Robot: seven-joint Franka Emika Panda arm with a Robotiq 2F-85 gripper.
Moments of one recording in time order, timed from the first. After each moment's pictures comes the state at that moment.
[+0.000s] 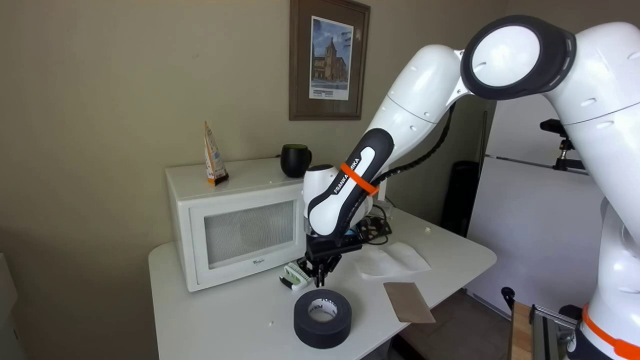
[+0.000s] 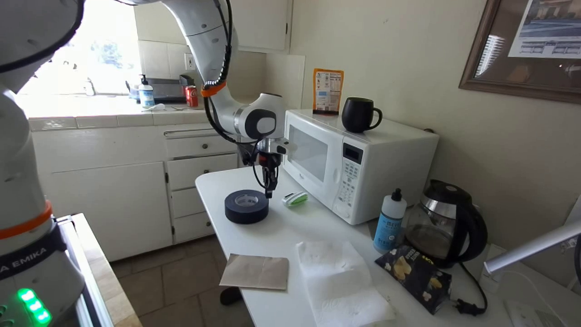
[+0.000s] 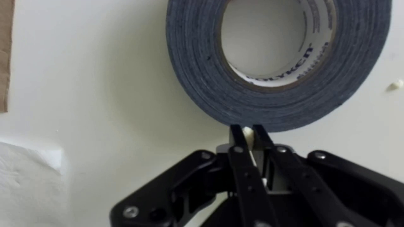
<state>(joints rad) 0.16 0.57 -0.09 -2.07 0.00 2.64 0.57</state>
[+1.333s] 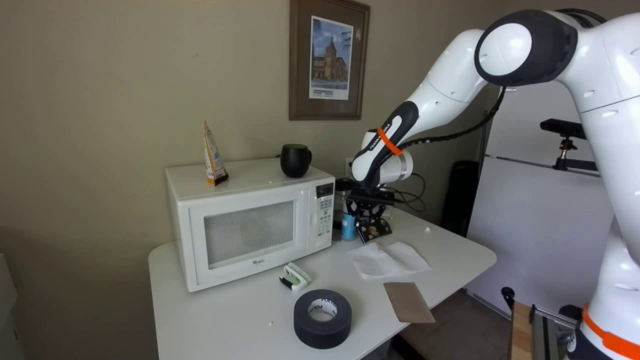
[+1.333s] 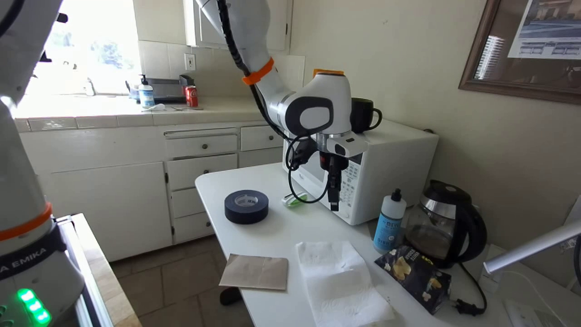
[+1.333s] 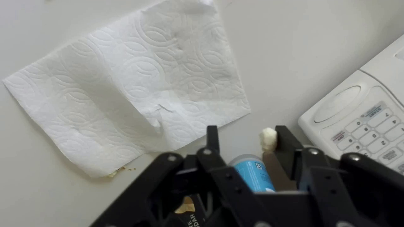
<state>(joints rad) -0.06 0.45 -0.29 -2.07 0.11 2.69 0.63</state>
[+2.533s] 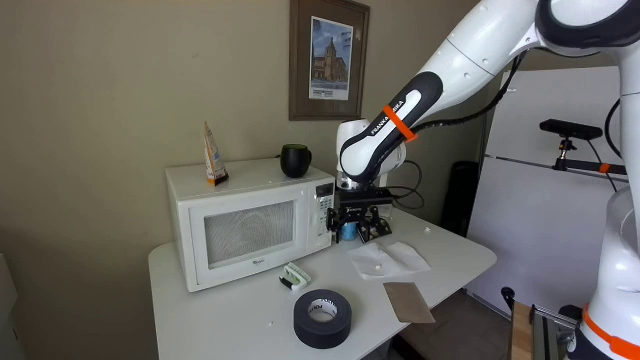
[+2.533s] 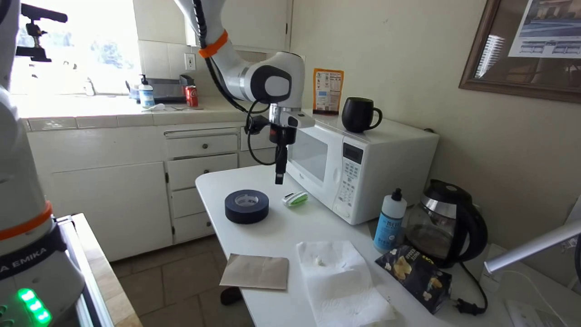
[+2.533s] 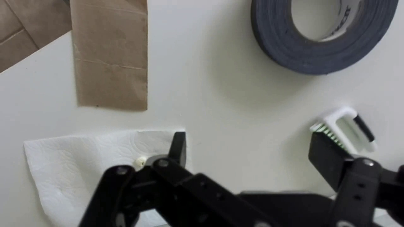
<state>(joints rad) 0.07 0.23 -0.16 -2.23 -0.03 2.42 0.67</state>
